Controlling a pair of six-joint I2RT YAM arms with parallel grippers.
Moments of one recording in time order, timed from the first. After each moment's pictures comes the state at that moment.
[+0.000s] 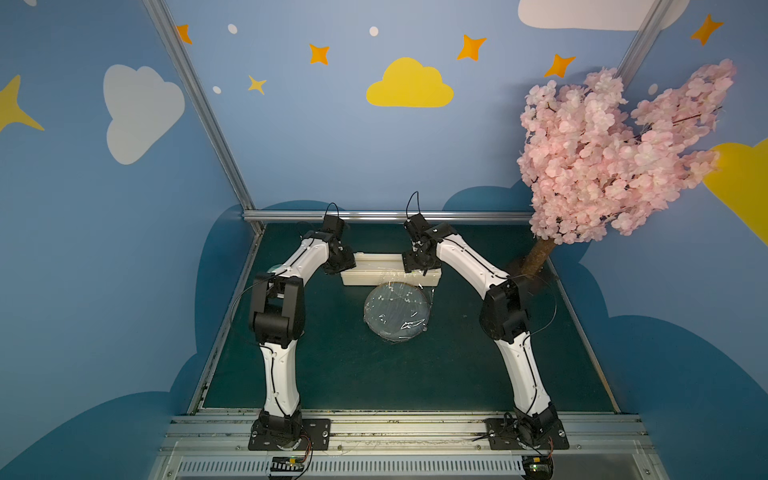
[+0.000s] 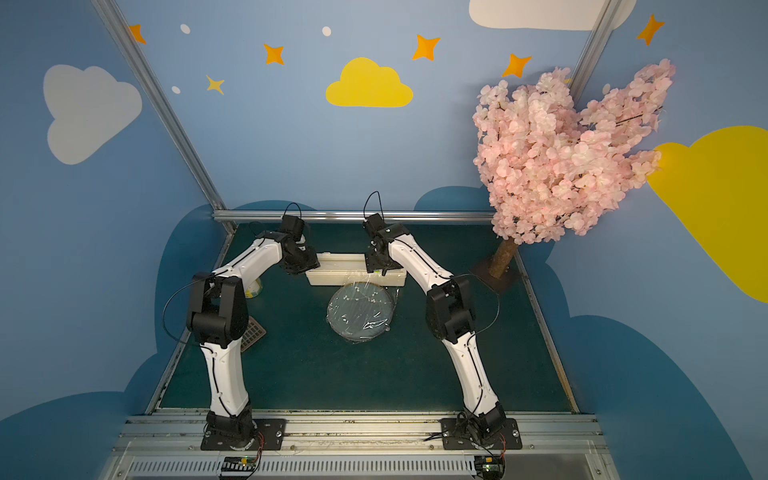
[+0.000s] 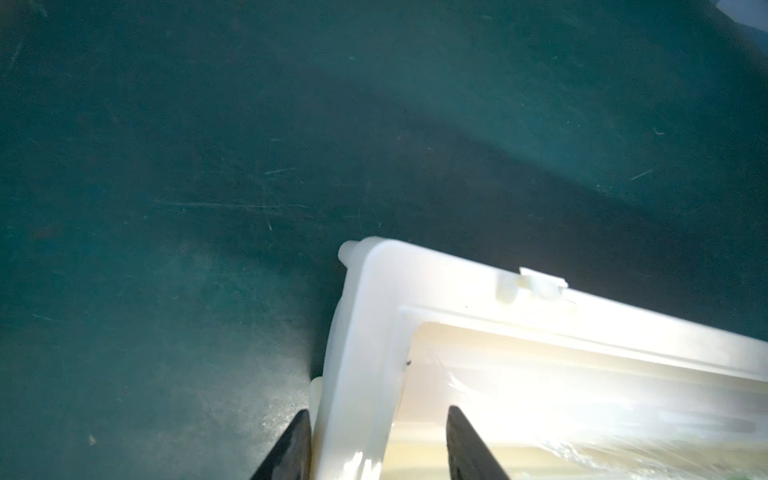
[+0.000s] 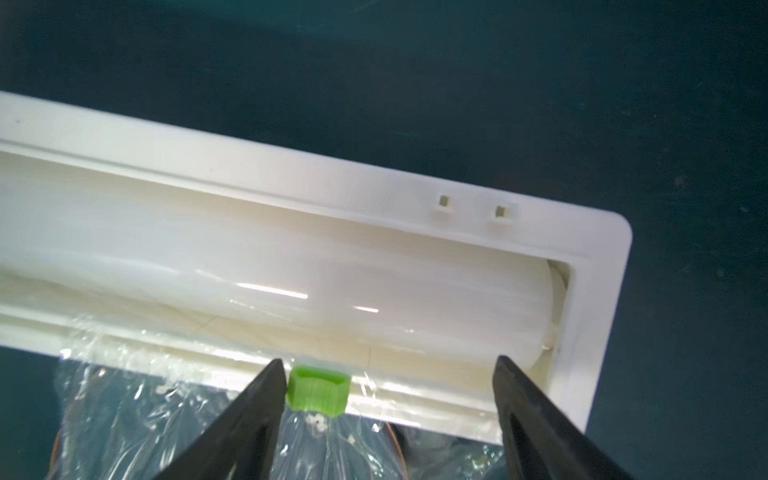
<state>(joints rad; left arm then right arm) -0.16 2.09 1.71 -0.77 0.12 -0.50 0.60 2.34 2.22 -1.09 0.13 0.33</state>
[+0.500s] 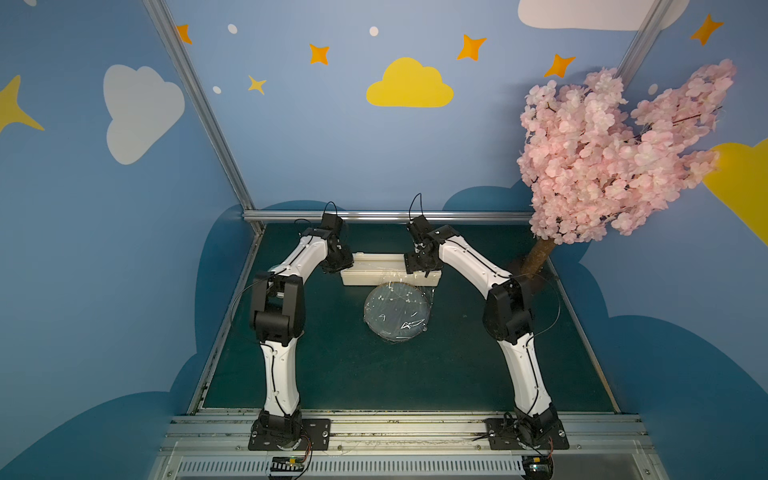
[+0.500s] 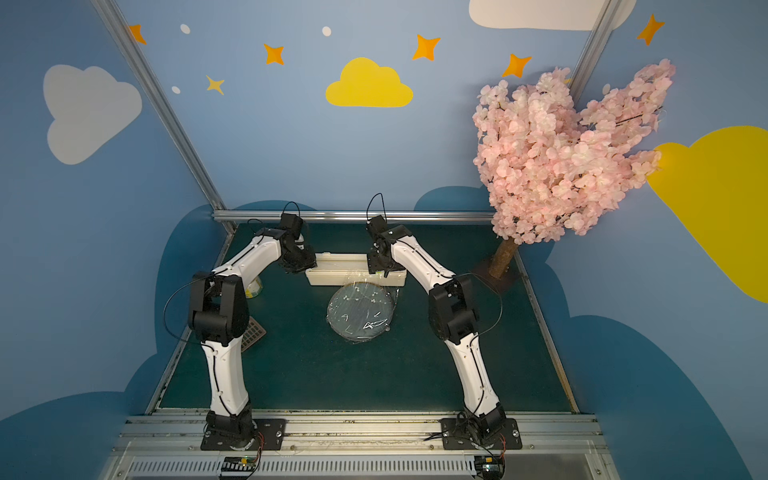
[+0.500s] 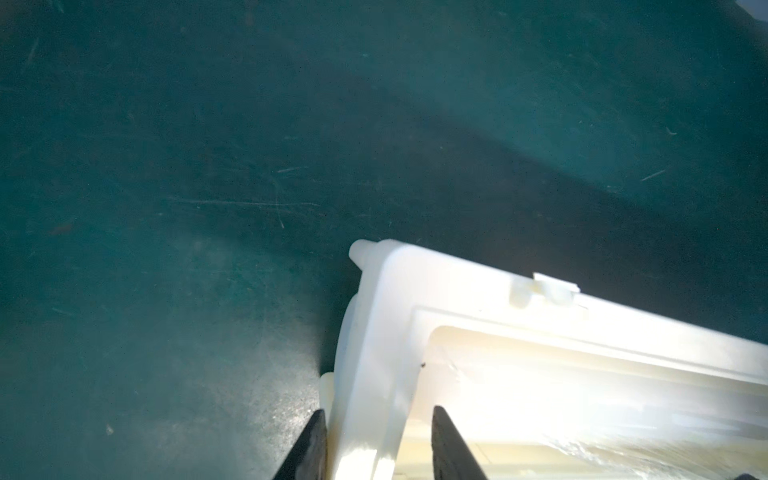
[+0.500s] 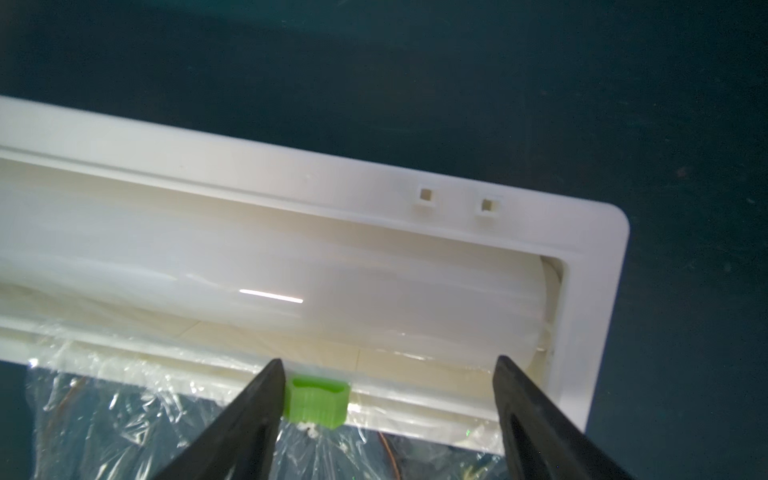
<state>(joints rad) -0.15 2.12 1.77 -0.84 0.11 -0.49 0.58 2.28 2.11 -1.02 0.12 0.34</state>
